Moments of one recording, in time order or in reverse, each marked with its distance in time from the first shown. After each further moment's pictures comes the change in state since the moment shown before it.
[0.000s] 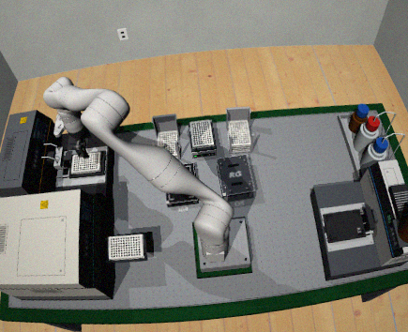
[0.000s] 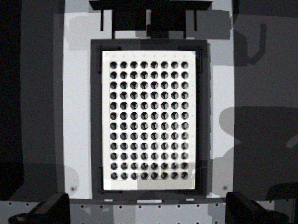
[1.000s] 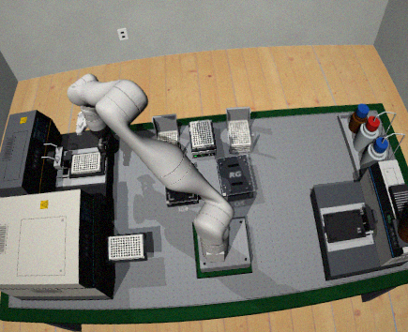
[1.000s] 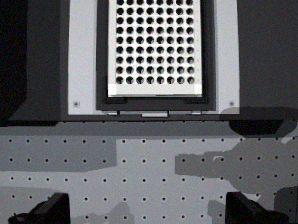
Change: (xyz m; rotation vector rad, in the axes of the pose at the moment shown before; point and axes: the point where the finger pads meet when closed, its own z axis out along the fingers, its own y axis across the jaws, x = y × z) arm -0.086 -0.005 0.000 -0.001 0.001 0.000
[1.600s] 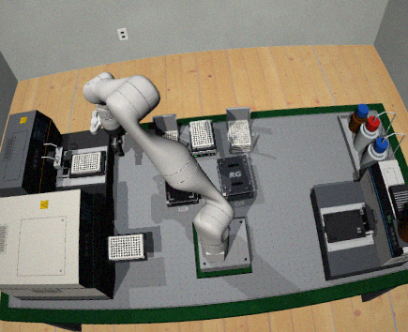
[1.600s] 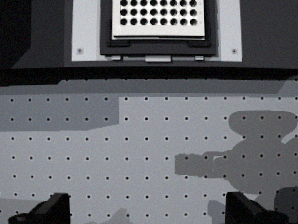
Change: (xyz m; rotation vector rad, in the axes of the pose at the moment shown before) arm -0.053 -0.003 0.000 0.000 0.000 0.000
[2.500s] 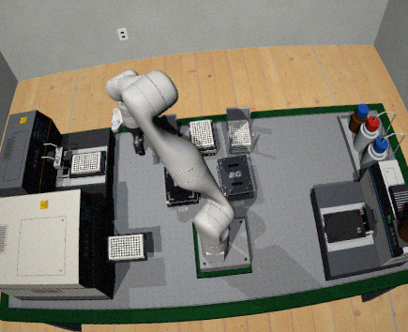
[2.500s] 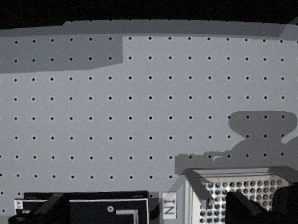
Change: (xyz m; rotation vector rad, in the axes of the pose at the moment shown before) arm -0.076 -0.005 0.000 0.000 0.000 0.000
